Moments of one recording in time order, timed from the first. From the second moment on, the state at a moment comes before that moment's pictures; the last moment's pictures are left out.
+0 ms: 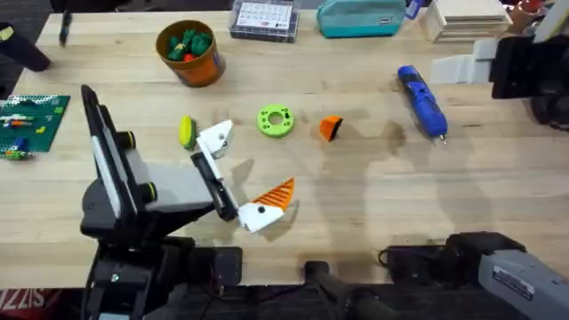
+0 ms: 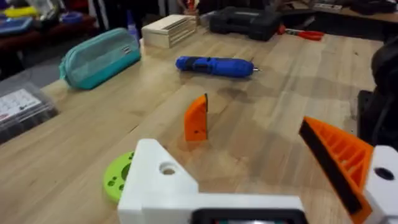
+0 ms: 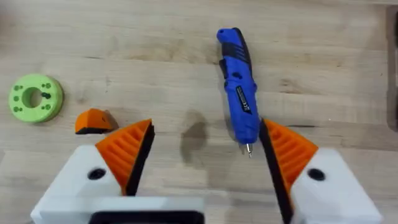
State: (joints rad) left arm -0.07 0.00 0.04 -0.14 0.98 0.11; right arm 0.00 1.02 1.14 -1.01 -0.03 -0.01
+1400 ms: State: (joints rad) left arm -0.11 0.00 0.02 -0.11 0.98 0.11; right arm 0.00 1.02 1.14 -1.01 -0.03 -0.01
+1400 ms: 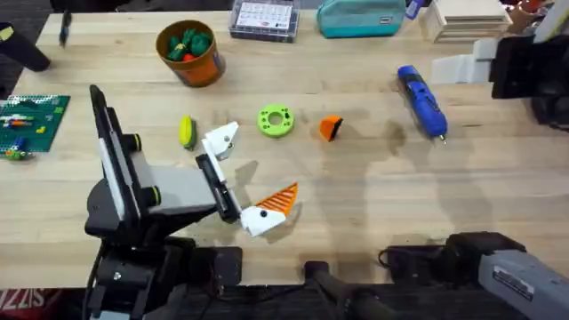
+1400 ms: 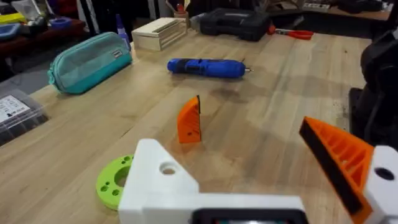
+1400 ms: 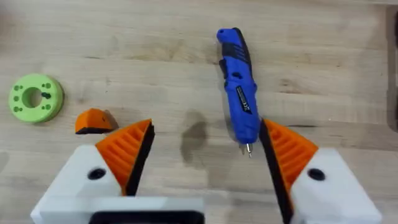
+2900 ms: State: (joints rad) left arm -0.11 0.00 0.02 -0.11 0.98 0.11; right arm 0.60 1.43 1.14 -0.93 -0.06 -0.12
